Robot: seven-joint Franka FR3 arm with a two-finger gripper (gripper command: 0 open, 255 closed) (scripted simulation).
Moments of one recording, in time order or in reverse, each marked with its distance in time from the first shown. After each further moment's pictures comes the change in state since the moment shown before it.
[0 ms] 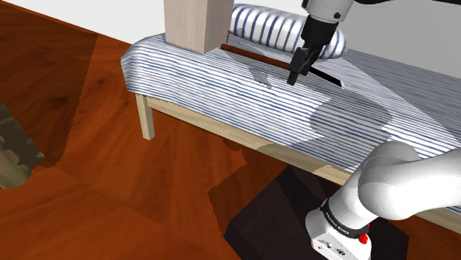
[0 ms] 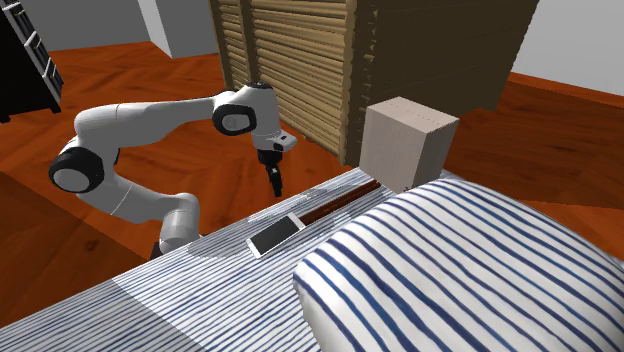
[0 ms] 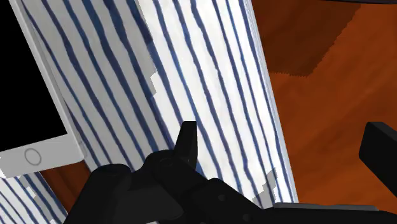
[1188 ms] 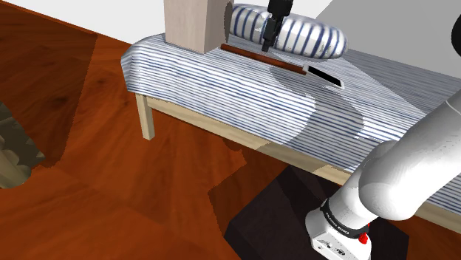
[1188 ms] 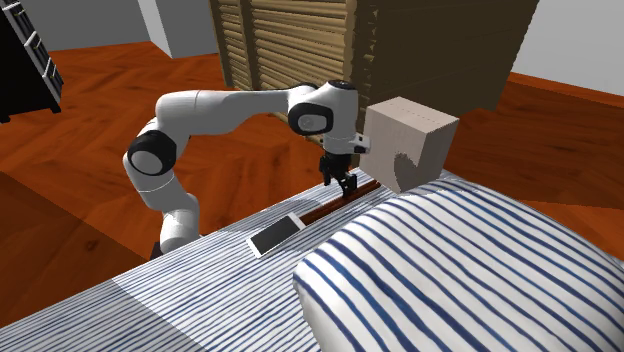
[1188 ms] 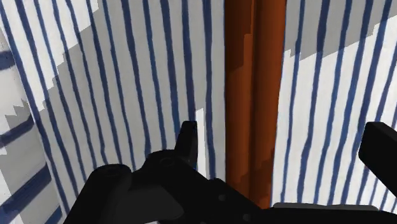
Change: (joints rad) arm 0.024 0.633 -0.215 0.611 0.046 -0.003 -0.475
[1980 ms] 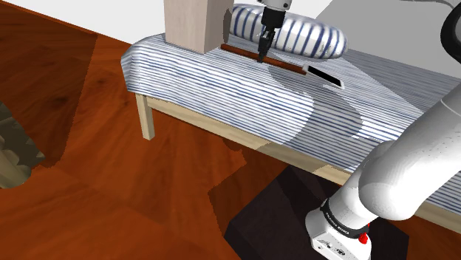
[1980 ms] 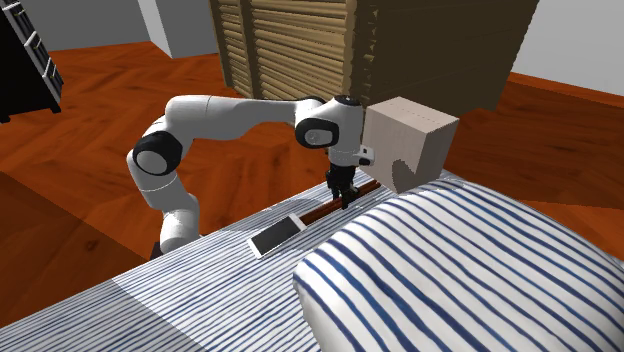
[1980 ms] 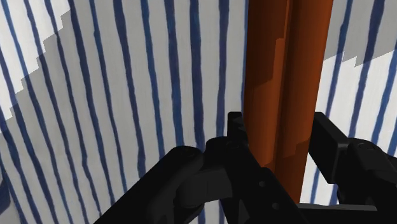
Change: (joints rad) arm -0.002 0.036 -0.006 -0.060 0.010 0.093 -0.027
